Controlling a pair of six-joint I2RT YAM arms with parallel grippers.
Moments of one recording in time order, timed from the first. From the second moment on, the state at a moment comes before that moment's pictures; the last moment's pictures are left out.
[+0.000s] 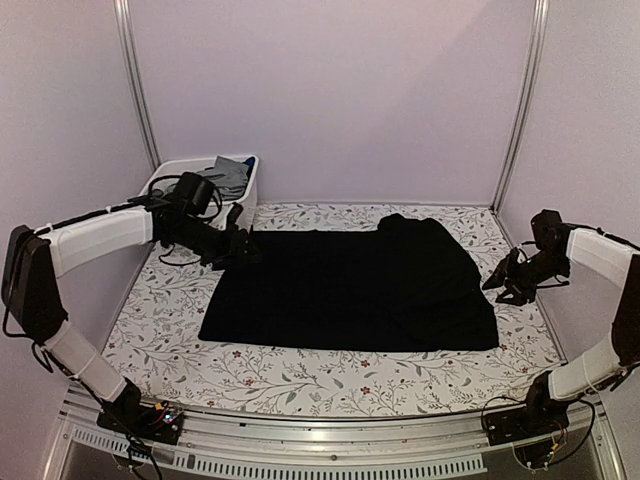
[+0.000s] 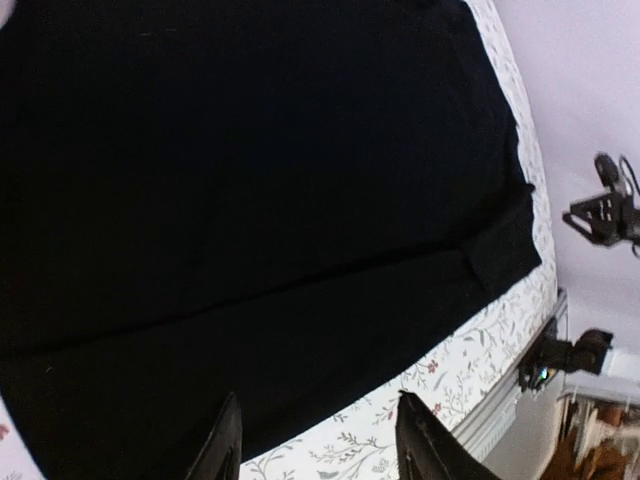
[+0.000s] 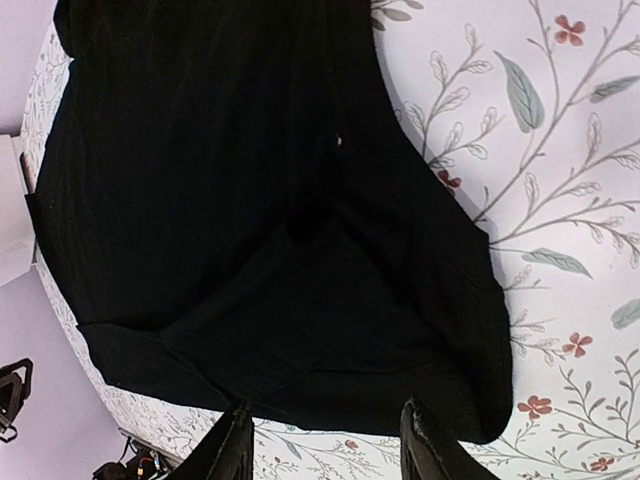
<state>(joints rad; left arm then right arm) -0.39 1.51 1.16 -0.58 0.41 -0.47 -0.12 1.36 0.91 -0.83 -0.44 0.46</state>
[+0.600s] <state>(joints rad) -0.91 2.17 1.70 -0.35 0.52 -0.19 -0.12 1.63 0.91 -0.66 -0.53 0.42</state>
